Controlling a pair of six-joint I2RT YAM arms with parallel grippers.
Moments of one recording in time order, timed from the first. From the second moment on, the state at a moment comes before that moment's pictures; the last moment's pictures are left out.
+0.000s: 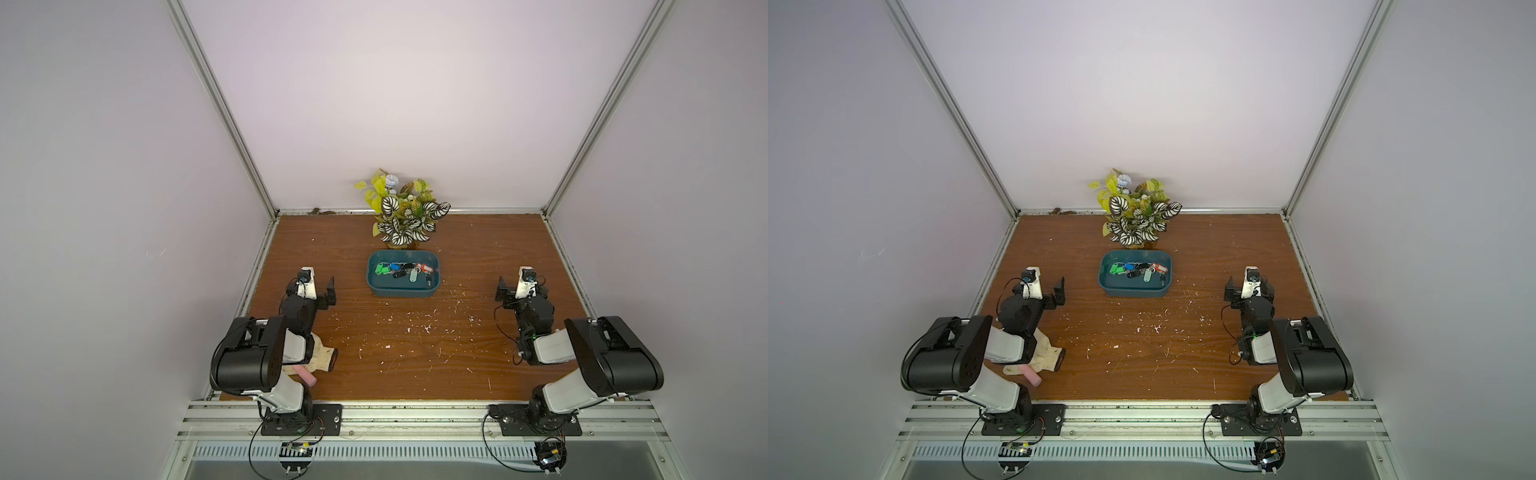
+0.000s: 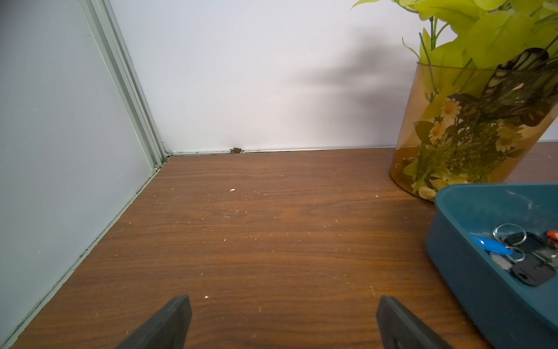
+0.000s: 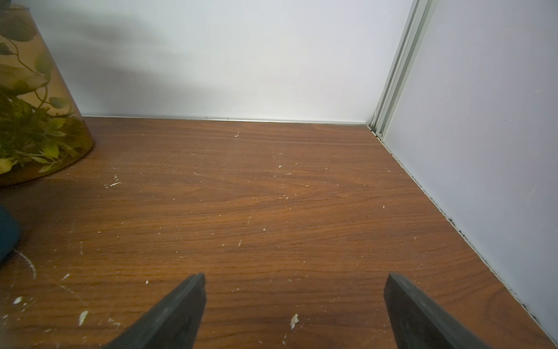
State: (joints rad) left arm 0.06 1.56 0.18 1.24 0.10 0.04; right arm 0.08 1.55 0.19 1.21 0.20 -0.02
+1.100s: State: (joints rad) left arm 0.00 1.09 0.16 1.03 -0.13 -0.31; right arm 0.10 1.39 0.38 0.89 -0.10 0.47
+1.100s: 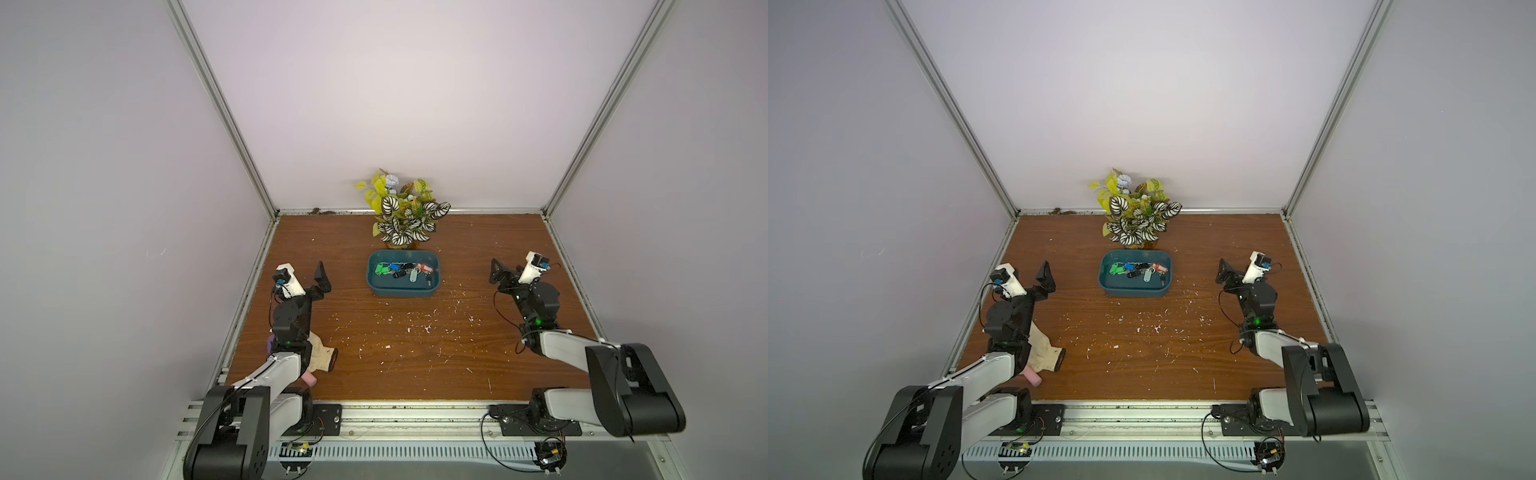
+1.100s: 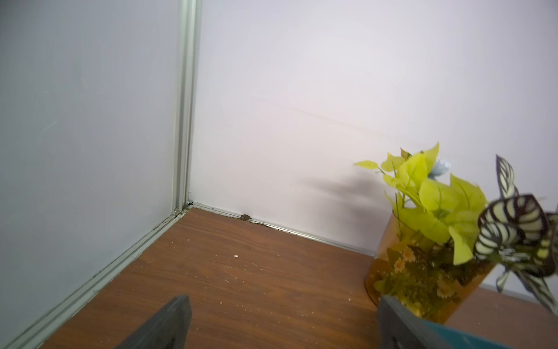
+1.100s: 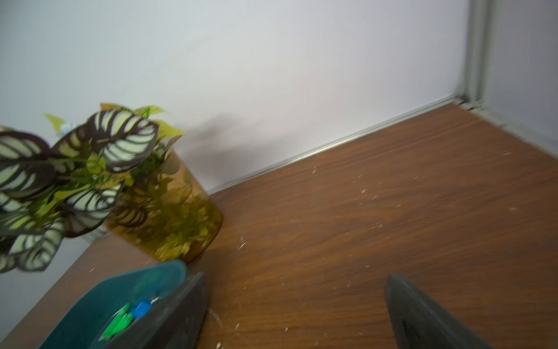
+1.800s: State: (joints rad) left arm 0.00 1.23 0.30 0.76 -0.06 -0.33; right arm 0.61 1.88 1.28 -0.11 -0.02 0.01
